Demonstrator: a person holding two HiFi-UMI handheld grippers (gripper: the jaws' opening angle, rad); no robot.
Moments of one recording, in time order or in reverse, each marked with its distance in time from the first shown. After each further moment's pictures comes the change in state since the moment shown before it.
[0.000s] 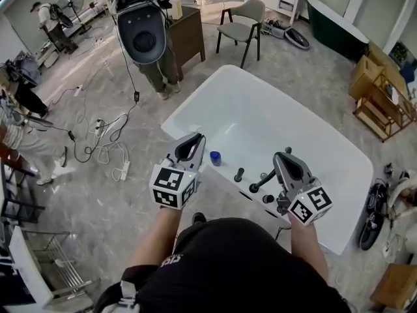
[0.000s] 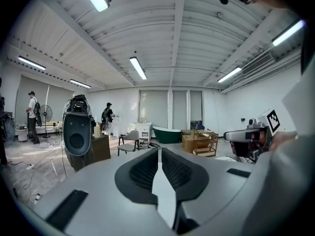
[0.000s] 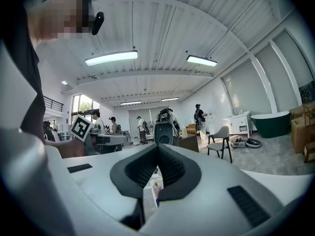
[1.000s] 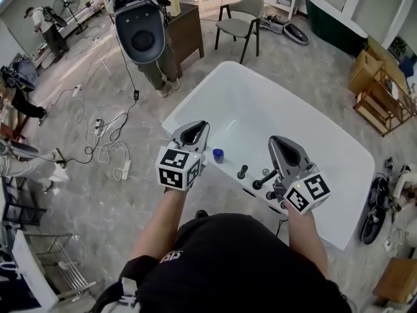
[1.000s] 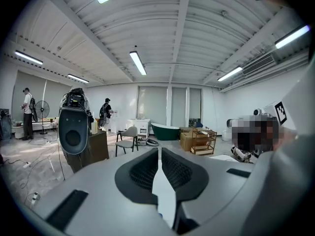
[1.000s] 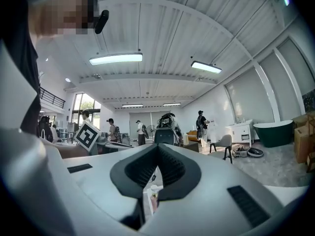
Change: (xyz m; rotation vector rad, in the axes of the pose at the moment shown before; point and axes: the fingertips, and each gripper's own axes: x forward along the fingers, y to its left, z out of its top) left arm 0.035 0.027 -0.010 -0.019 0.036 -0.037; right arm 0.043 0.015 0.026 -0.068 -0.059 -0.008
